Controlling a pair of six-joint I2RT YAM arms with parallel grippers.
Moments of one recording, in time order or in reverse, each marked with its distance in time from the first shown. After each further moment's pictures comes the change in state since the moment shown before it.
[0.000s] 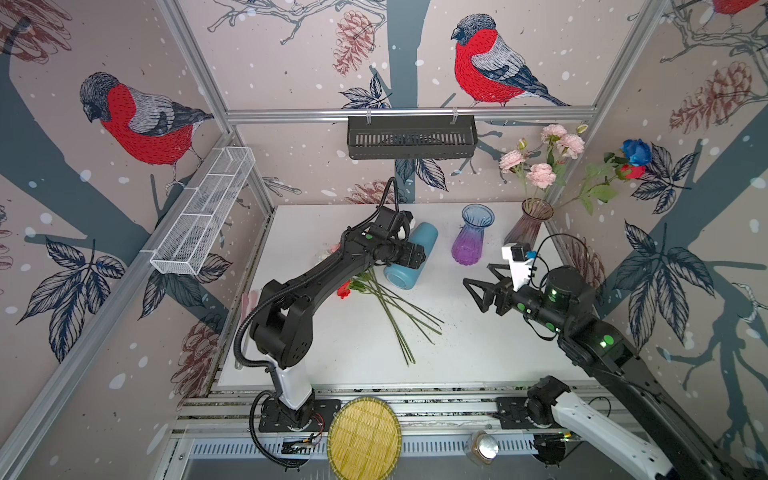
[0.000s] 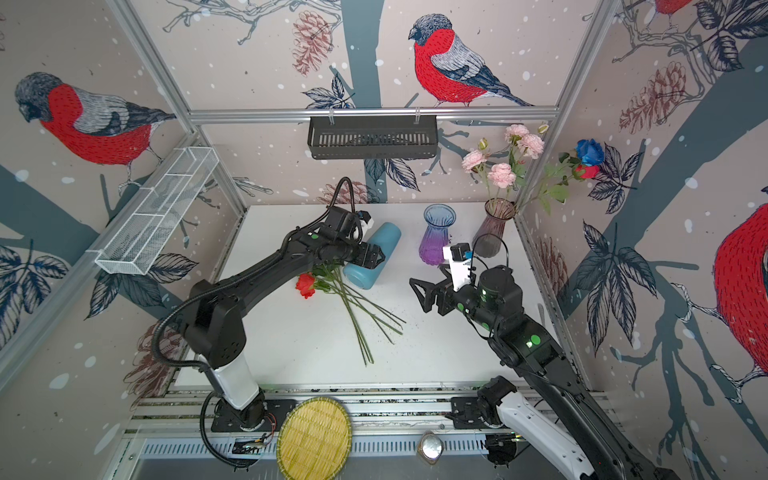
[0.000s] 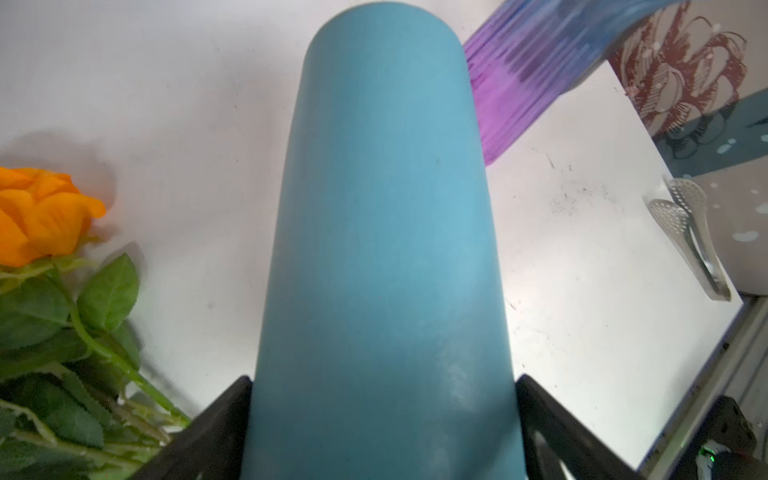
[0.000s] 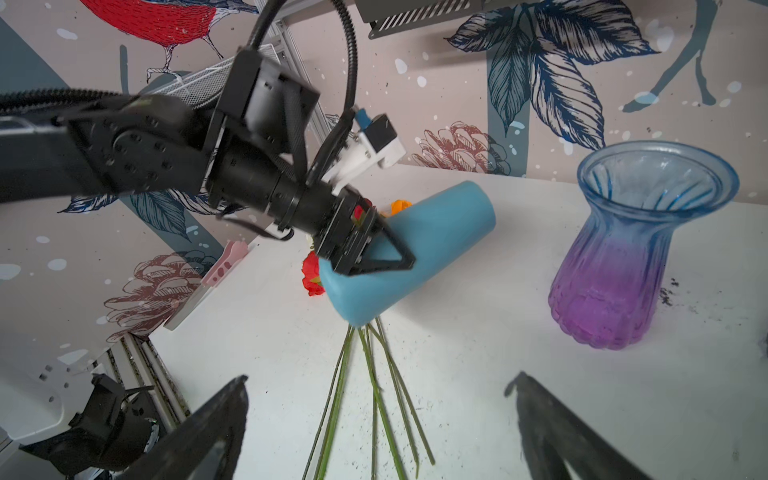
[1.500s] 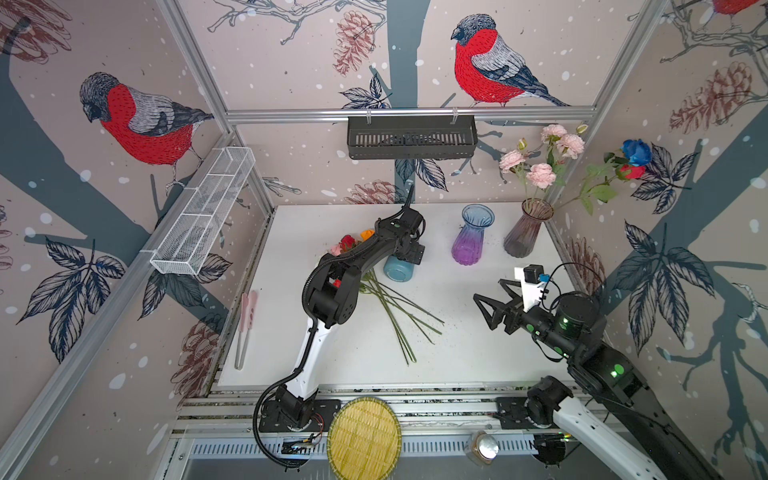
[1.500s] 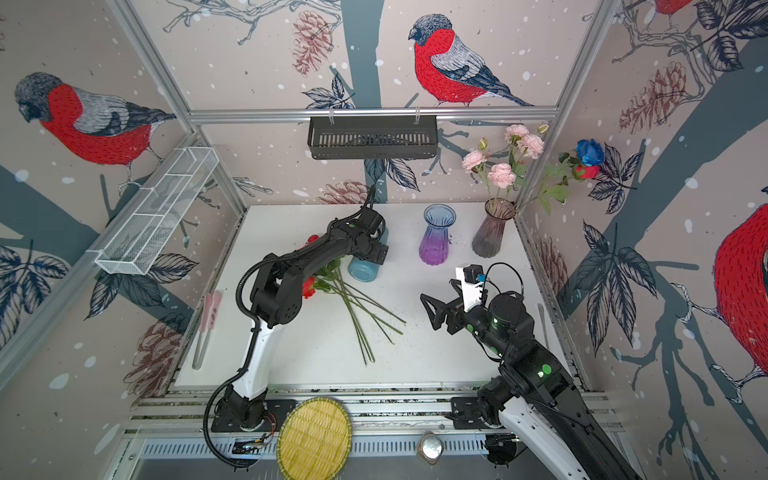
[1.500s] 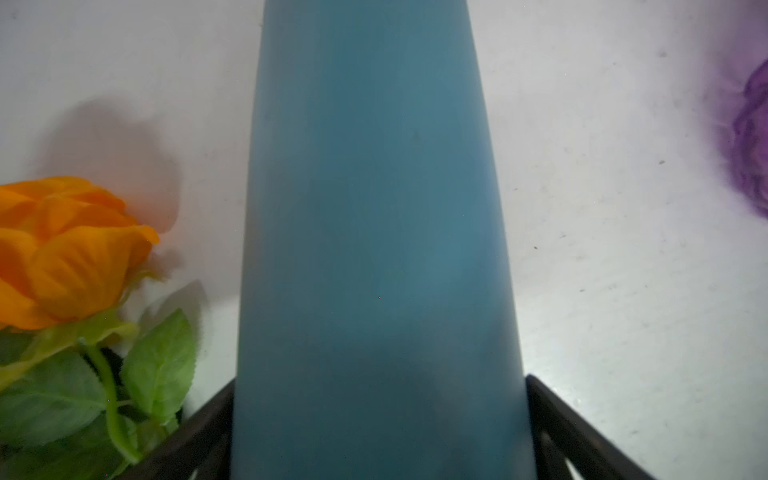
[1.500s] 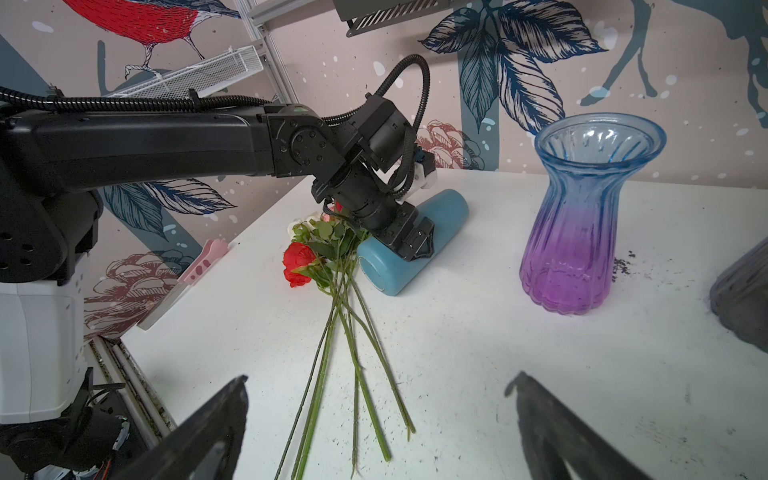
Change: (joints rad) left arm -0.001 0.591 0.560 -0.328 -0.334 0.004; right arm 0.034 -0.281 -0.215 -0.020 0.092 0.008
